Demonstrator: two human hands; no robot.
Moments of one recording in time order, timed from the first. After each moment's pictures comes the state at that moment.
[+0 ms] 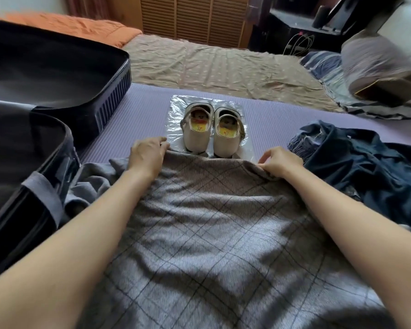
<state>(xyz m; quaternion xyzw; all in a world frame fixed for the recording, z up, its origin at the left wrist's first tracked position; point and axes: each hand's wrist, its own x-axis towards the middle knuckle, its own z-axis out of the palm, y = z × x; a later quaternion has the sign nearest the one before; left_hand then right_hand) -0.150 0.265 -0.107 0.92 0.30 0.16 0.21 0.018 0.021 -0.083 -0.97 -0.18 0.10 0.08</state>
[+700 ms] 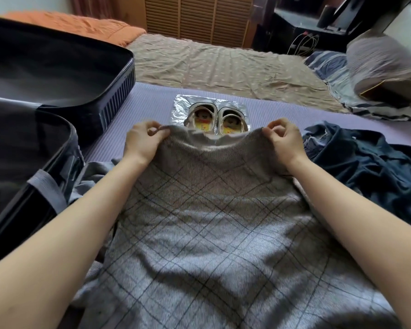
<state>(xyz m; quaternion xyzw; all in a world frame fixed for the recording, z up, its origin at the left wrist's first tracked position) -0.154 0.281 -0.085 0.82 0.30 0.27 0.42 0.021 0.034 -0.067 -0.85 -0.23 -0.02 0.48</state>
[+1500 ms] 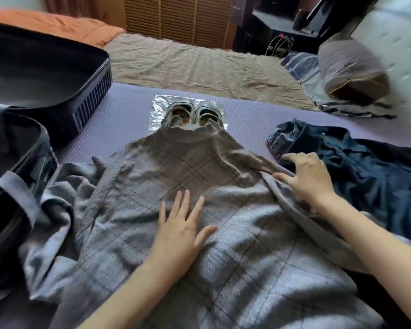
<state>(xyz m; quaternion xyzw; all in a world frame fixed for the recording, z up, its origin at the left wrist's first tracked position) -0.232 0.106 -0.134 0.98 0.14 -0.01 0.16 0.002 -0.091 -0.080 -0.96 -0.26 -0.11 0.08</state>
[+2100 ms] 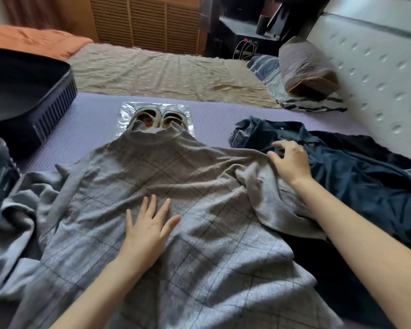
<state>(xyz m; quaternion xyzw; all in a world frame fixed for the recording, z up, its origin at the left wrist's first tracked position) -0.230 0.087 -0.134 0.96 0.18 -0.02 0.22 0.010 -0.147 -0.052 -0.95 -0.14 -0.12 0.23</state>
